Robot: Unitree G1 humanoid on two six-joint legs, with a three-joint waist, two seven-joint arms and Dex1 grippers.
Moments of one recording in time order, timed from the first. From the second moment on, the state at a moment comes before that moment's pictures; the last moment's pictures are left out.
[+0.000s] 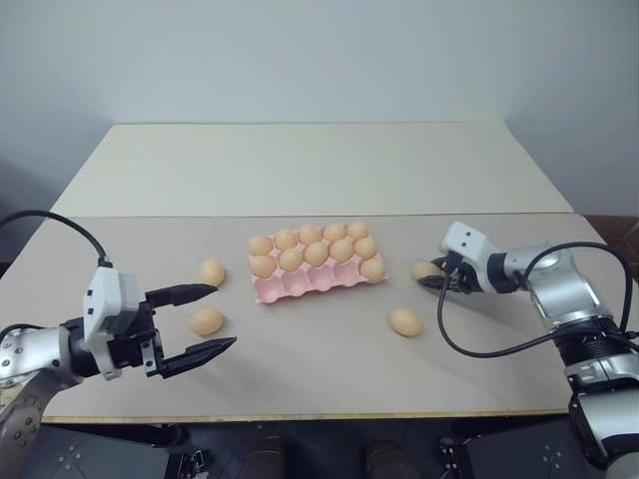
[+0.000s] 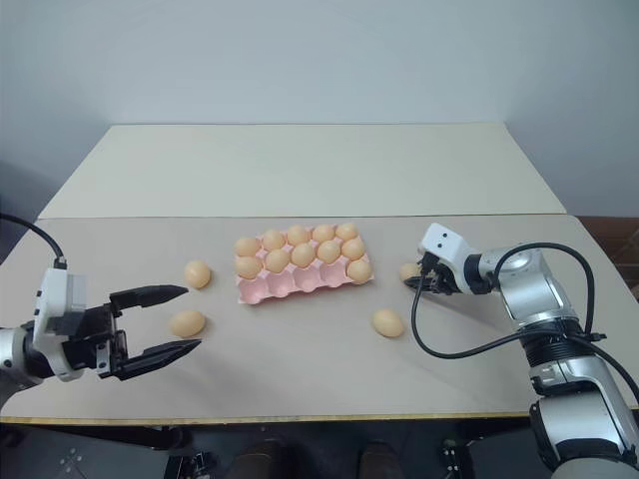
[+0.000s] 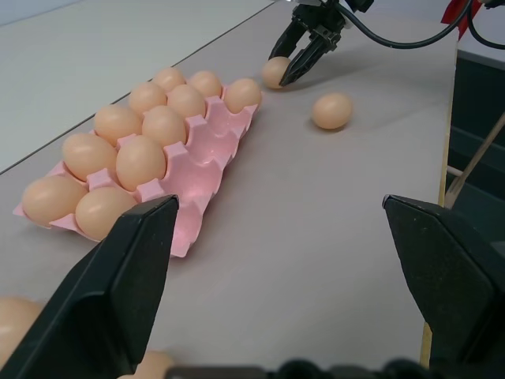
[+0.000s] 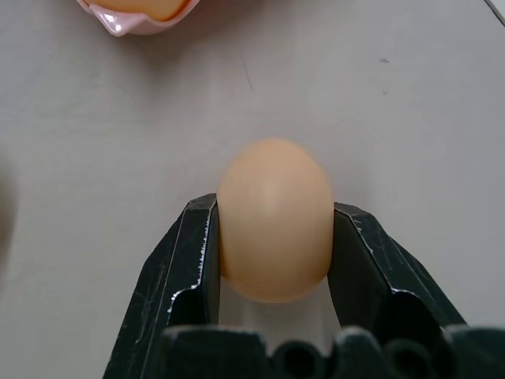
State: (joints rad) left arm 0.19 0.86 0.49 -0.53 -0.76 0.46 -1.08; right arm -0.66 -0.77 0.19 0.36 0.04 0.31 1.05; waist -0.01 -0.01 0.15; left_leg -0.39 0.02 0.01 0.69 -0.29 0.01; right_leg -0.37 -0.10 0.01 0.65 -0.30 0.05
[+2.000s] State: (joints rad) left arm 0.27 0.89 0.55 -0.54 -0.77 0.46 -1.12; right arm -0.08 -1.14 -0.31 -0.52 0.38 0.72 1.19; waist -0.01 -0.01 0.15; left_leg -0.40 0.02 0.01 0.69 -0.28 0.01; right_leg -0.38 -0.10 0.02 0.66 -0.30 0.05
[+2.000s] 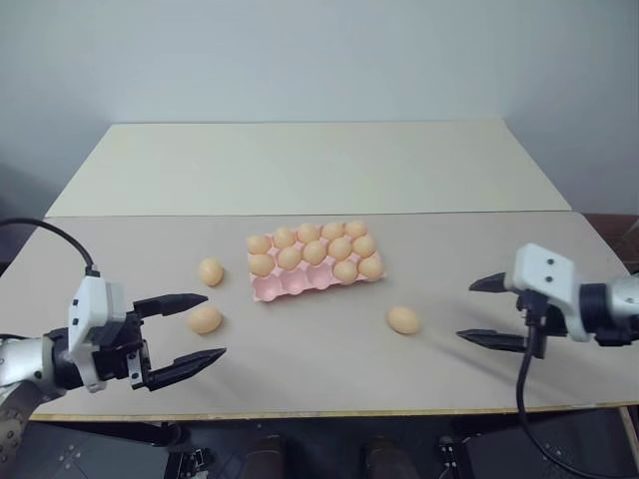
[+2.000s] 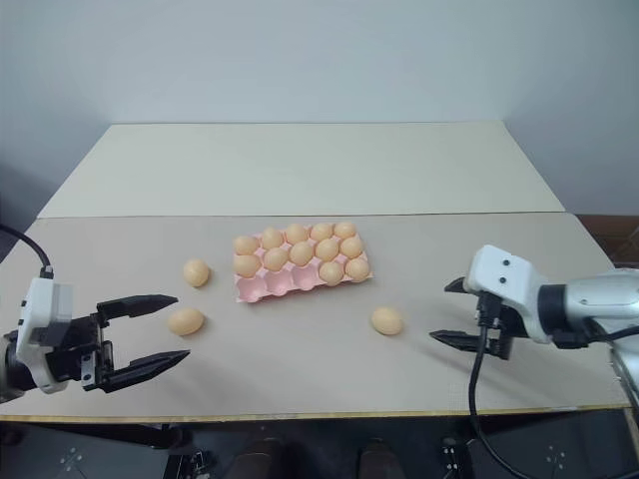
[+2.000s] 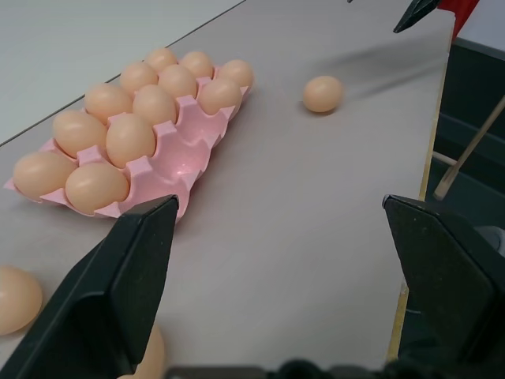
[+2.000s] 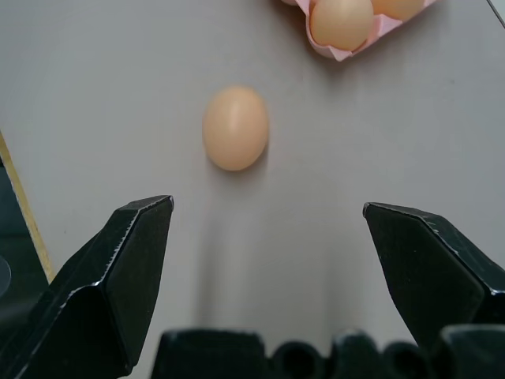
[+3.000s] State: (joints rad) left arm 0.22 0.90 0.52 -0.54 -0.78 0.48 -1.10; right arm -0.39 -0.92 0.21 -0.41 0.26 0.78 0.95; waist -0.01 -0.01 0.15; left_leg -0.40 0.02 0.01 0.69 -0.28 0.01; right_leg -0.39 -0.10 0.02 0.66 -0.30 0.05
